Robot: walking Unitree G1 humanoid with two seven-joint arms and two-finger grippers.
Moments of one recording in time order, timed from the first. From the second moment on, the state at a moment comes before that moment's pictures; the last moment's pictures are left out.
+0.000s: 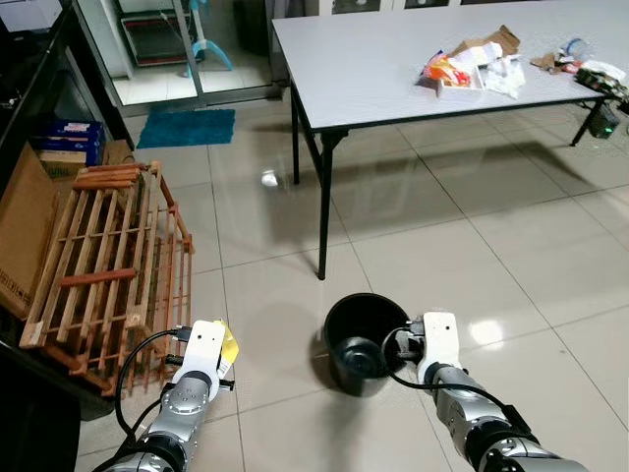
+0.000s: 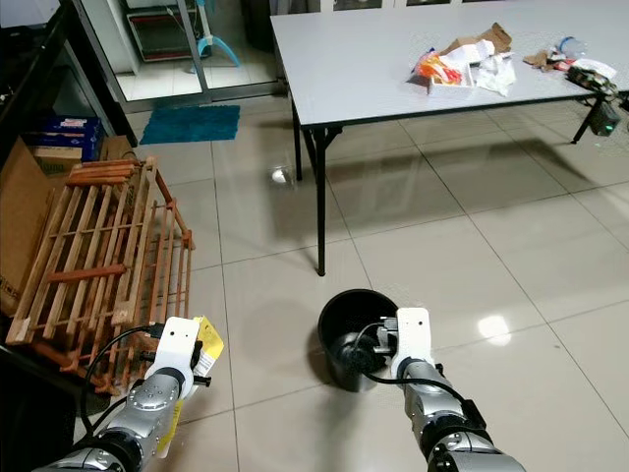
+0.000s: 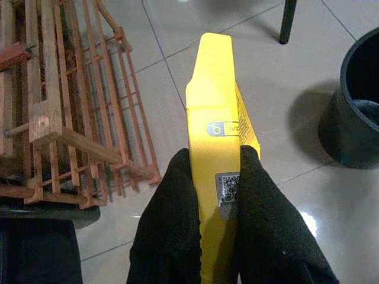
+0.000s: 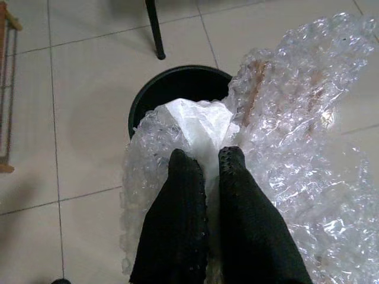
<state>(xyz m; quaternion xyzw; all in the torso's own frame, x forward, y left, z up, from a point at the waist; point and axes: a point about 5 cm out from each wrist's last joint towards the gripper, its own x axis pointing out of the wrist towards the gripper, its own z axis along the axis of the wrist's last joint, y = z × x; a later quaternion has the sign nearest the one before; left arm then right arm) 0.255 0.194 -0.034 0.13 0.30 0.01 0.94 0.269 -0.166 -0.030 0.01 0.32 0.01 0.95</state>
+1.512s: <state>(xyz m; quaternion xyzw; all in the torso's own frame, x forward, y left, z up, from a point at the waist) 0.252 0.203 -0.035 0.15 0.31 0.02 0.94 0.275 -0.157 -0.026 0.01 0.31 0.01 0.95</state>
